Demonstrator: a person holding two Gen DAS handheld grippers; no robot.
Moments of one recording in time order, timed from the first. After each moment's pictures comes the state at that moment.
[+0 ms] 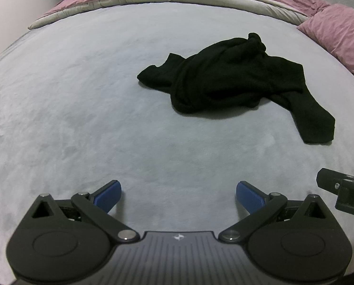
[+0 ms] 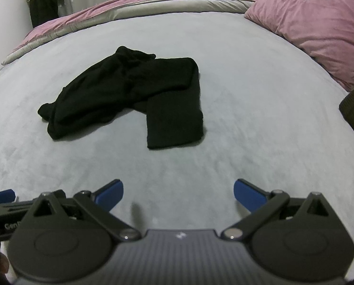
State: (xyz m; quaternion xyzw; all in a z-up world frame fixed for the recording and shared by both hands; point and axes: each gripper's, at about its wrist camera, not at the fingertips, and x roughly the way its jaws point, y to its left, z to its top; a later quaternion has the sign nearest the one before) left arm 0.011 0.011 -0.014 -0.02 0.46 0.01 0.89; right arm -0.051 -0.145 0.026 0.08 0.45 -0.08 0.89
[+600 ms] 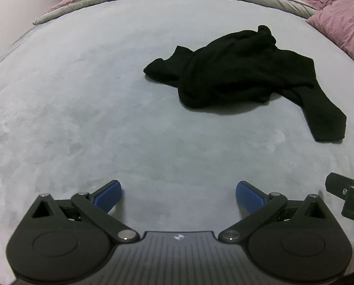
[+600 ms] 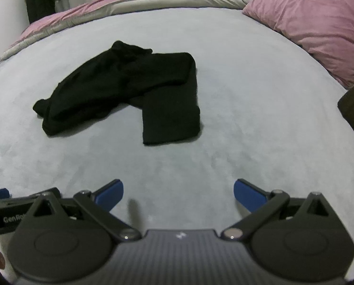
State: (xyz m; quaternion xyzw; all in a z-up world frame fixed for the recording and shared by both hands) left arm 0.020 0.008 -0.016 -0.01 0.48 0.03 0.88; right arm -0.047 -0.145 0.021 0.07 0.46 -0.09 0.88
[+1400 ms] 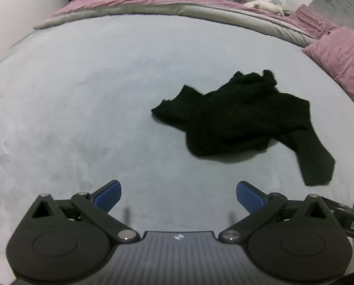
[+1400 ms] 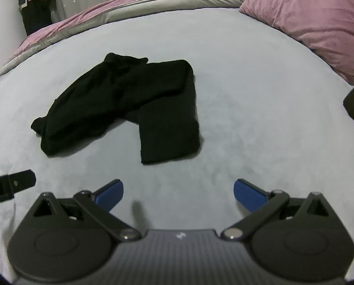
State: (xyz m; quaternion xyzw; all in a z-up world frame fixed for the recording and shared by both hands) left arm 0.039 0.042 0.011 -0.05 0.44 0.01 0.90; right arm -0.031 -0.159 0.023 0.11 0.45 -0.09 0.88
